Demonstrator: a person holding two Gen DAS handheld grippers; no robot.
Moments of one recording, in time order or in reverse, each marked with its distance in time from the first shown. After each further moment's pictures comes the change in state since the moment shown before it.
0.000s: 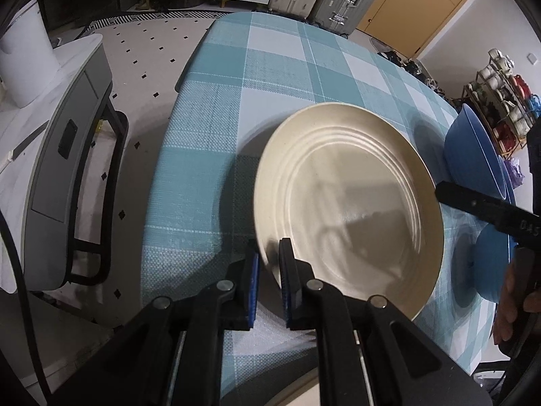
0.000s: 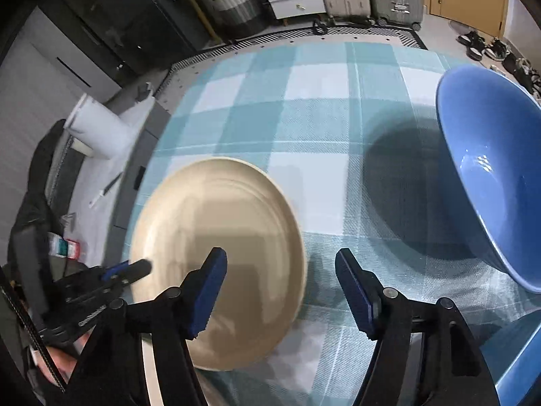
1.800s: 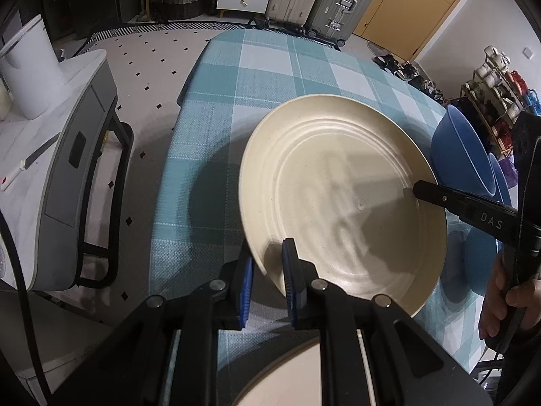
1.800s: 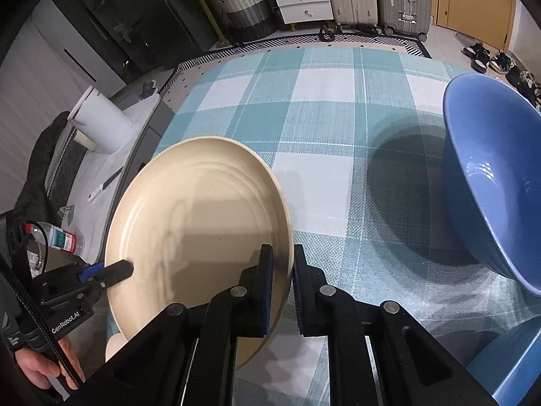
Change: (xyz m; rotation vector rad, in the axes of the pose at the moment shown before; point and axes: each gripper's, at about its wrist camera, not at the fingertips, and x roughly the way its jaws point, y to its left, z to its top) left arm -0.030 -0.017 -0.005 0.025 -0.038 0.029; right arm 0.012 0.000 0.001 -0.041 -0.035 0.002
